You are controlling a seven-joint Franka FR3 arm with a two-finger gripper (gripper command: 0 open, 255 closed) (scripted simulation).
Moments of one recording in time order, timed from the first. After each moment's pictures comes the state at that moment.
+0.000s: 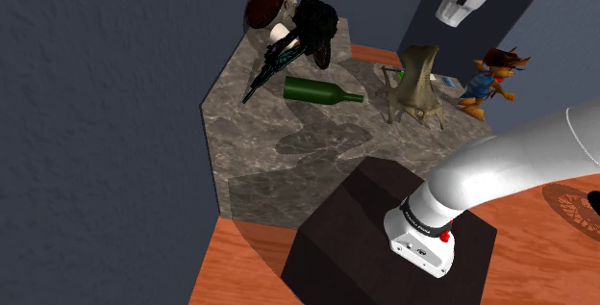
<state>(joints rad) -0.24 -0.39 -0.54 -1.71 -0.25 1.58 -0.90</state>
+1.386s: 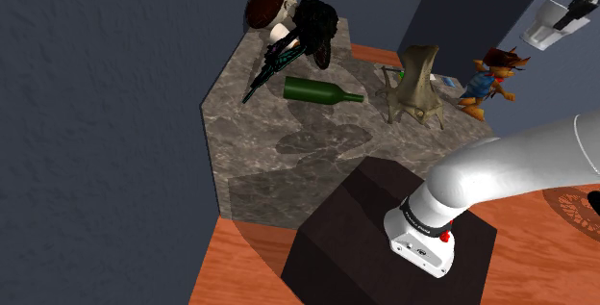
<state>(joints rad) -0.30 -0.47 -0.92 -1.59 -0.33 1.51 -1.38</state>
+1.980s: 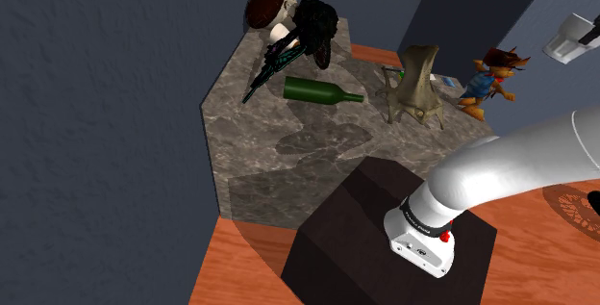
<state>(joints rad) -0.24 -0.43 -1.14 -1.53 -0.32 1.54 -1.54</state>
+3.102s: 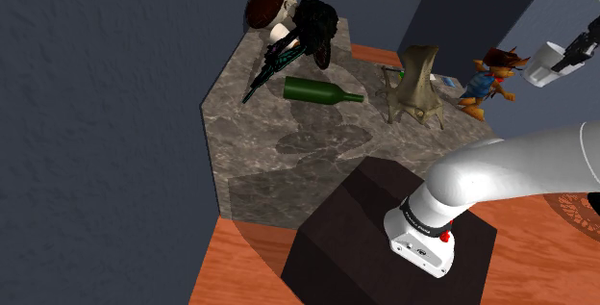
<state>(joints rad) -0.35 -0.54 -1.09 -1.83 -0.40 1.75 -1.50</state>
